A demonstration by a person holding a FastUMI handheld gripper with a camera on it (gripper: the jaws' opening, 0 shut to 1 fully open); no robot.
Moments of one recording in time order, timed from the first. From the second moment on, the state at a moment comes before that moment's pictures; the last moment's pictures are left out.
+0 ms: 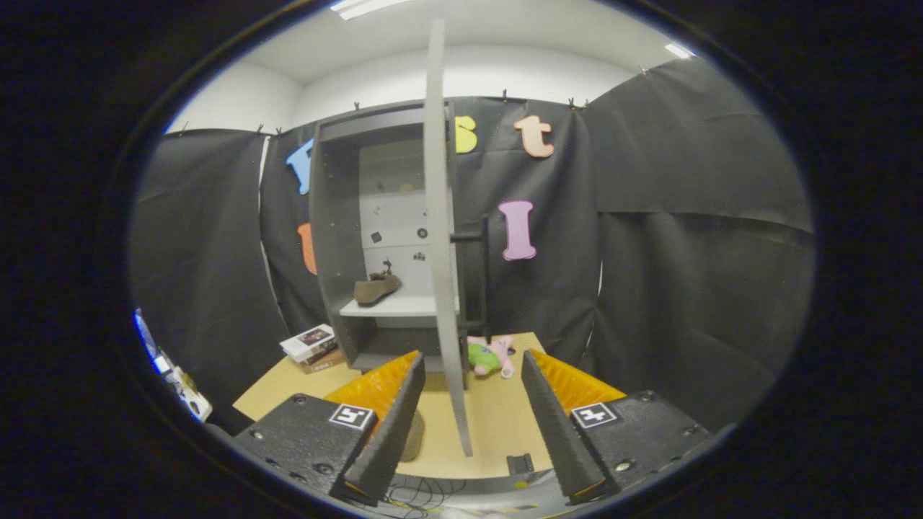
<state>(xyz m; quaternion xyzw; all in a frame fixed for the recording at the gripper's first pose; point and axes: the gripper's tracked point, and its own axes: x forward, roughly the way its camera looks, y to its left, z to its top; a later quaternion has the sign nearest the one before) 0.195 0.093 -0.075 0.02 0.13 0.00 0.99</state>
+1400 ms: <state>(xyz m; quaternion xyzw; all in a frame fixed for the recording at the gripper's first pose) 0.356 0.253 -0.417 0.08 0.42 0.07 0.90</state>
